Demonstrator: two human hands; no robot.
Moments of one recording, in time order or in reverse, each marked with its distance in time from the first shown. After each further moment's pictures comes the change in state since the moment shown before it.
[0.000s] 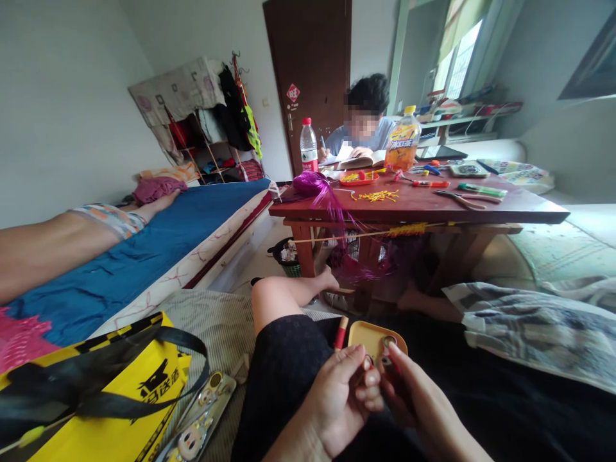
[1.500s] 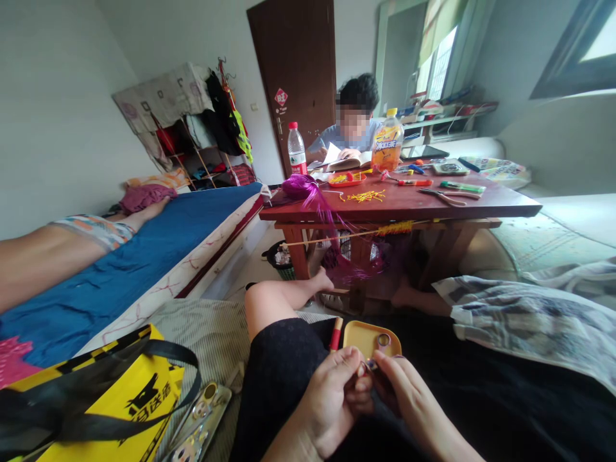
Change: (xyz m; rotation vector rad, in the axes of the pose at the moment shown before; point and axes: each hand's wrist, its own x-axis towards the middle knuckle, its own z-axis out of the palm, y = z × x) left_hand 0.000 0.001 -0.003 0.173 -0.013 -0.003; right_hand -0.006 -0.008 0.008 -0.263 0.085 -0.288
